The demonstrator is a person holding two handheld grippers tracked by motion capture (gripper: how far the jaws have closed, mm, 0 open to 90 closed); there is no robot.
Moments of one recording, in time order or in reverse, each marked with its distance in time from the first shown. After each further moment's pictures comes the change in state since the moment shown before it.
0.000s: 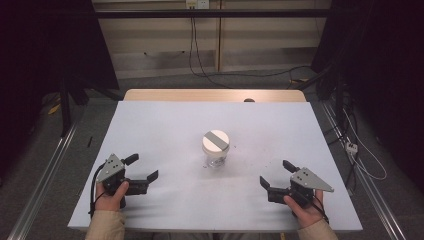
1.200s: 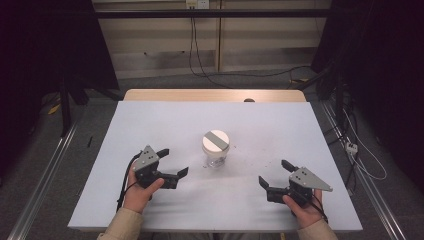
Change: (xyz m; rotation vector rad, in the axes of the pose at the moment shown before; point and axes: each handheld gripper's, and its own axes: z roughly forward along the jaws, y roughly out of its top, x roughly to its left) left arm -0.047 0.023 0.067 0.069 -0.107 0.038; right arm 0.001 0.001 0.002 0.001 0.009 -0.013
